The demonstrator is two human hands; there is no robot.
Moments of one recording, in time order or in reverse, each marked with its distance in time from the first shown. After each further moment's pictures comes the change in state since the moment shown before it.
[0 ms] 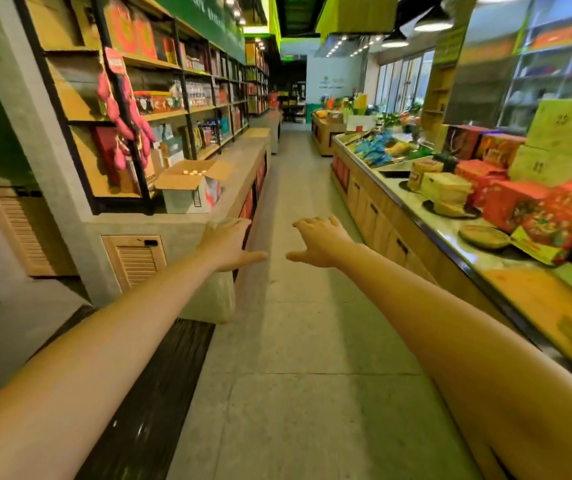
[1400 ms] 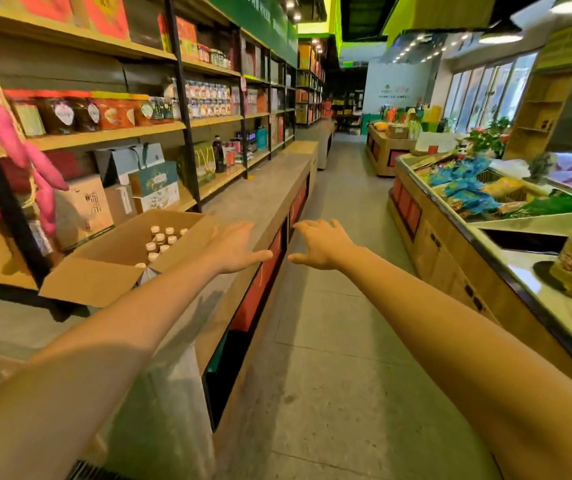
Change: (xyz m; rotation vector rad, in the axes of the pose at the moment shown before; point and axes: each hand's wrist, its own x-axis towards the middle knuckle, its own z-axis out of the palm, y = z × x) left_hand 0.909 -0.225 0.126 0.072 0.011 -0.152; right_hand 0.926 0.291 0.128 0.025 0.034 -0.204
